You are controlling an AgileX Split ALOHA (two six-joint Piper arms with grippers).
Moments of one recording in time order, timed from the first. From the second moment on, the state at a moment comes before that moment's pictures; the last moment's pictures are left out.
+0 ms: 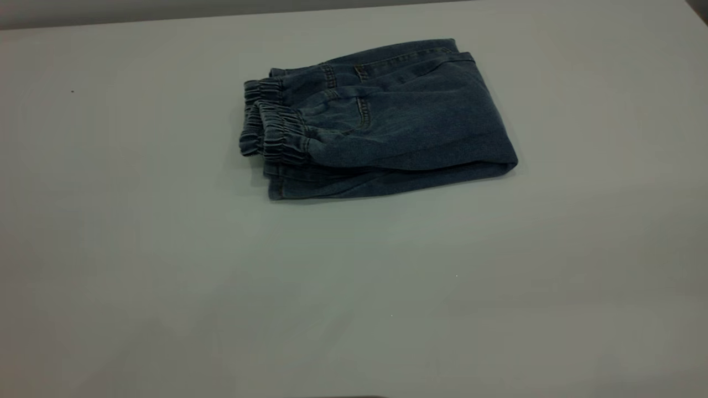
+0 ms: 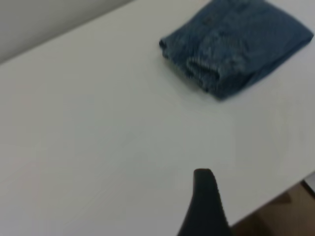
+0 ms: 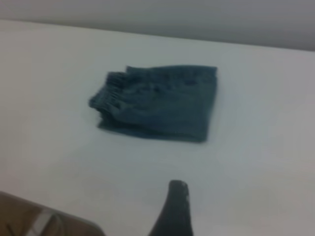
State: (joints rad) left arm -0.61 0.26 -0.83 0.16 1.17 0.00; right arm 0.10 0.06 -0.79 0.29 1.28 -0.05
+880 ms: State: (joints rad) left arm -0.61 0.21 -0.51 0.09 1.12 -0.01; right arm 0.10 -0.01 -0.47 0.12 1.14 -0.05
